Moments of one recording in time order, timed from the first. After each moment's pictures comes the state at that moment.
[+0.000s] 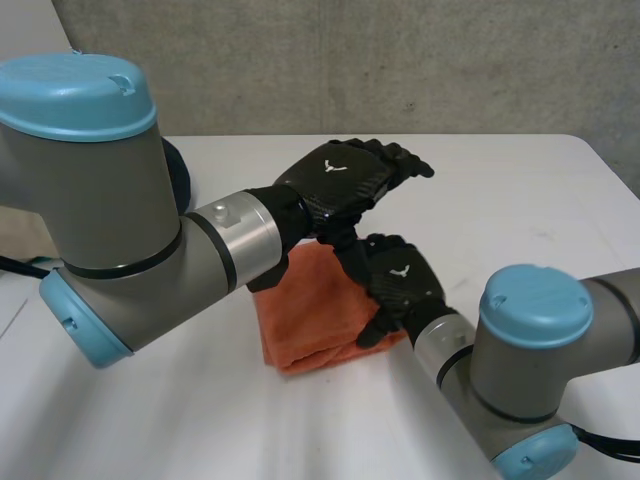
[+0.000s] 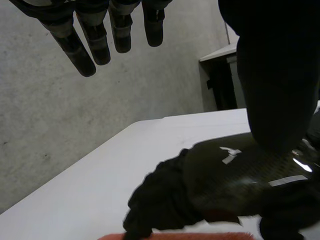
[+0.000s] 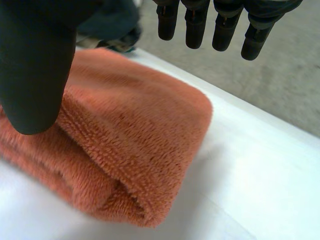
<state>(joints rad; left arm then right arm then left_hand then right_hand) 4.06 -2.00 -1.14 2.99 -1.14 3.25 2.18 -1.06 1.67 -0.38 1.47 3.03 0.19 0.20 0.21 0.20 0.05 0.23 0.21 0.21 0.22 0.04</state>
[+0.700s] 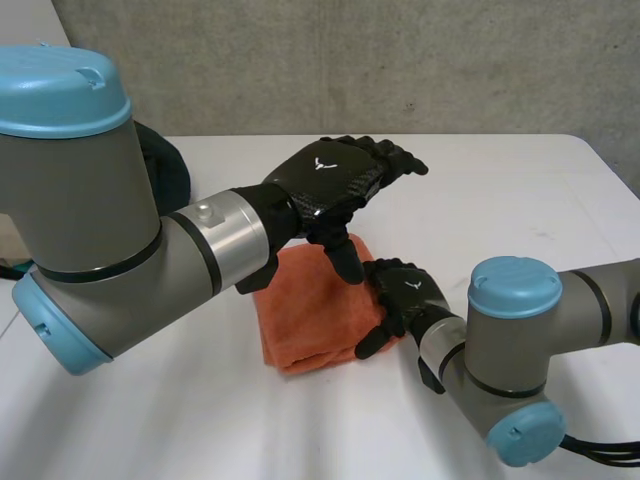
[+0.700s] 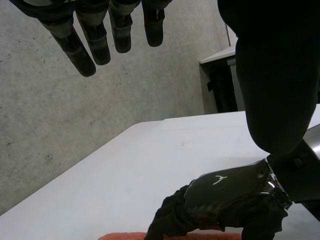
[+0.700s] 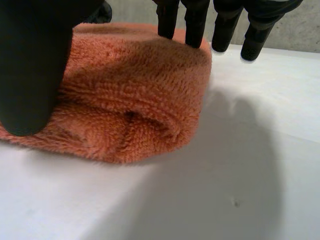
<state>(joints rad) 4.08 -1.95 -1.18 2.99 -1.13 3.25 2.14 -0.91 1.56 -0.28 1.48 3.28 0.19 0.20 0.21 0.20 0.05 0.26 0.24 0.24 0.24 0.06</state>
